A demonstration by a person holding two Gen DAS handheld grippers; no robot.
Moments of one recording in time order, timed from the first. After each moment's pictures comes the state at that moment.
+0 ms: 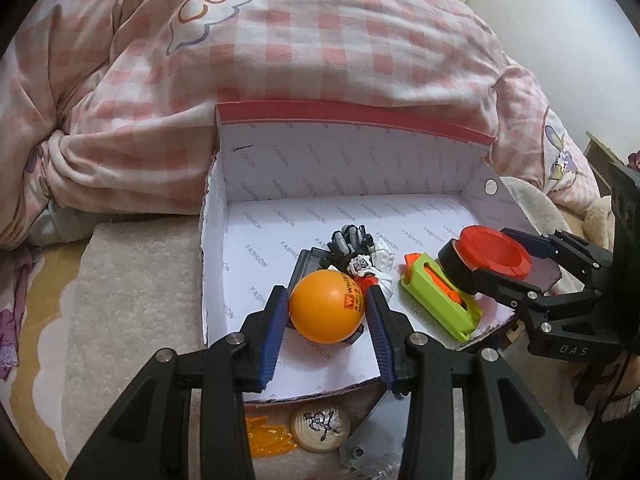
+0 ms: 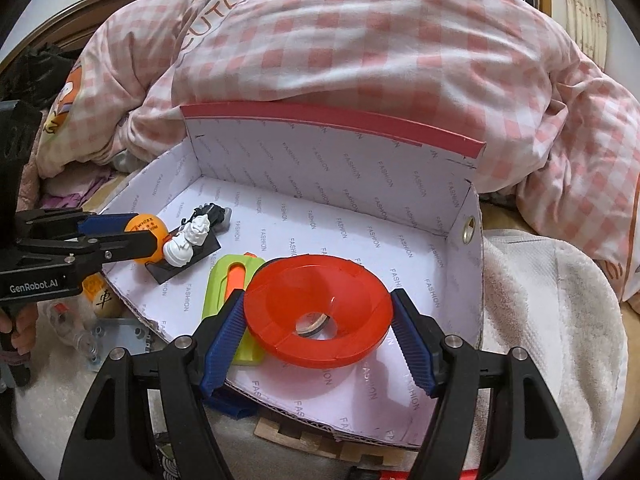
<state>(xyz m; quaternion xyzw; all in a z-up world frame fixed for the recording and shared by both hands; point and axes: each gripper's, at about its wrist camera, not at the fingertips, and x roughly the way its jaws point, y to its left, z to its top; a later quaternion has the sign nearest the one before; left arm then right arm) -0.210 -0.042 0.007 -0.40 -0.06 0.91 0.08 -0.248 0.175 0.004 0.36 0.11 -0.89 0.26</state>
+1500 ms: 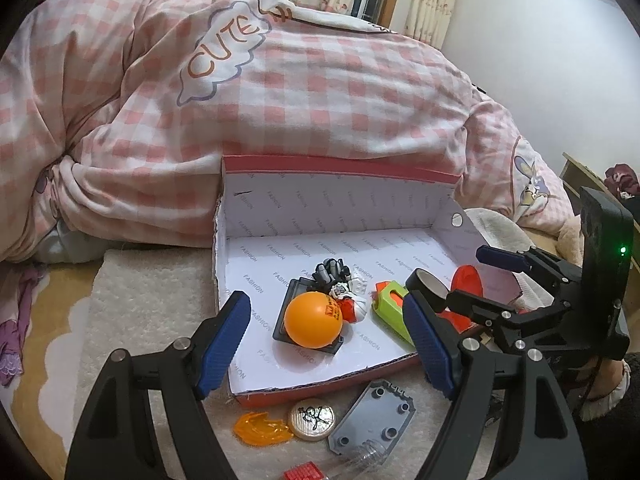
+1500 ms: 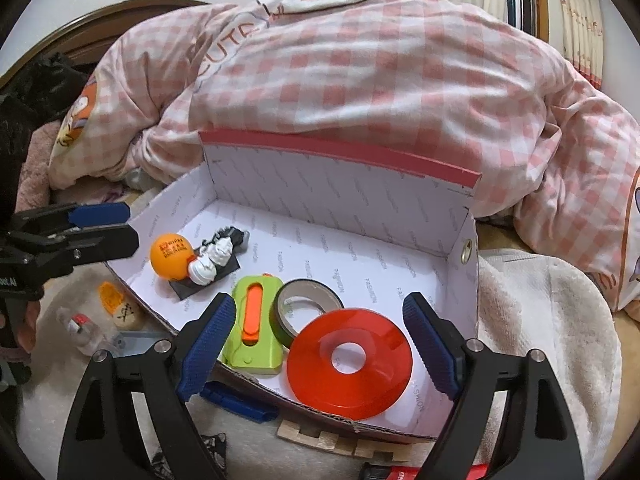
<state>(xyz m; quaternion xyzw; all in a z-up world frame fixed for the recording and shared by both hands) -0.188 -0.054 0.037 -0.34 -0.08 0.93 0.11 -0.232 0.175 0.021 0.33 0.10 -0.90 0.27</state>
